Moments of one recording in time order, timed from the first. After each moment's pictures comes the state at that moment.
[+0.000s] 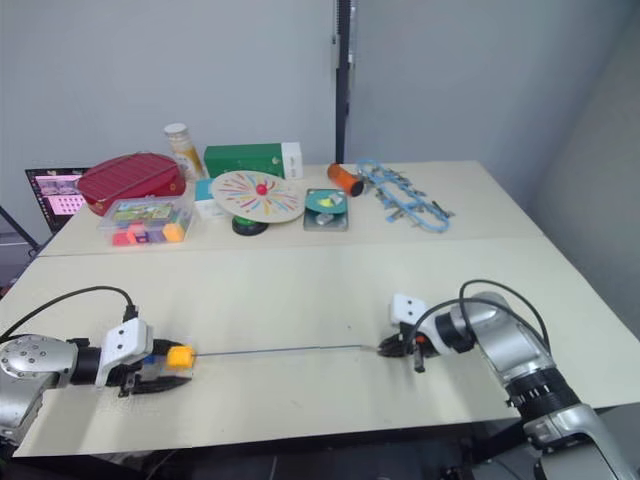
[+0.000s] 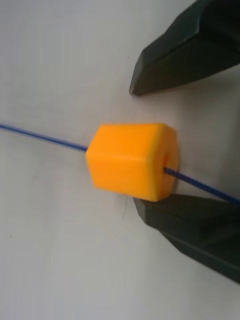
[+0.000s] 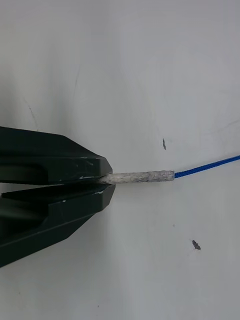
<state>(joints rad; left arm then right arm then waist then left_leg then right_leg) -0.17 0.96 0.05 0.20 -0.22 -0.04 -1.31 -0.58 -0.75 0.29 0.19 0.10 0.29 1.35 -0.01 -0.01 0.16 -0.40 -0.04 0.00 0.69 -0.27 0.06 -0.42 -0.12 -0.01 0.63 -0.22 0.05</state>
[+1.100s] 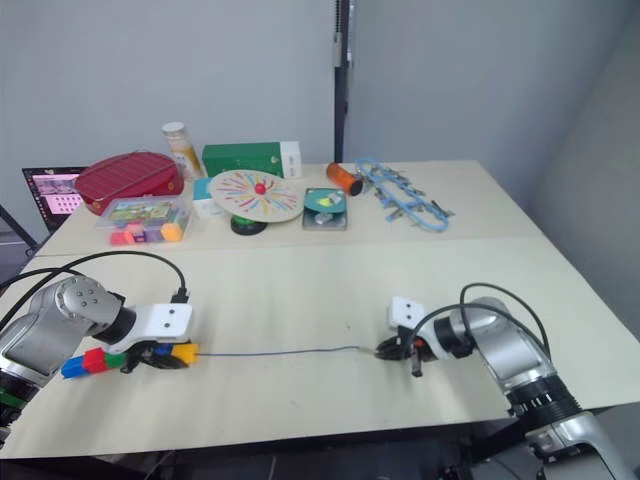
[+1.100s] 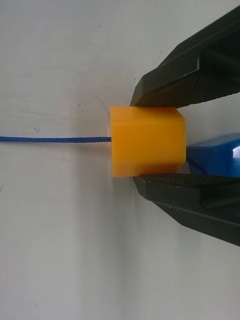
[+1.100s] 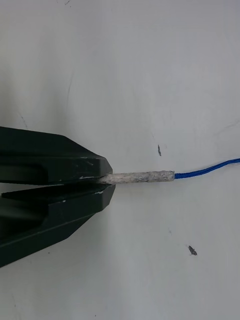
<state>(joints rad) -0.50 1.07 -0.27 0.03 0.09 0.27 -1.41 -0.53 -0.76 0.27 0.13 0.10 0.32 1.33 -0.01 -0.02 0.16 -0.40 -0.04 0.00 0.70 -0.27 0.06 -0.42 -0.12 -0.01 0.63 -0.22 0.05</state>
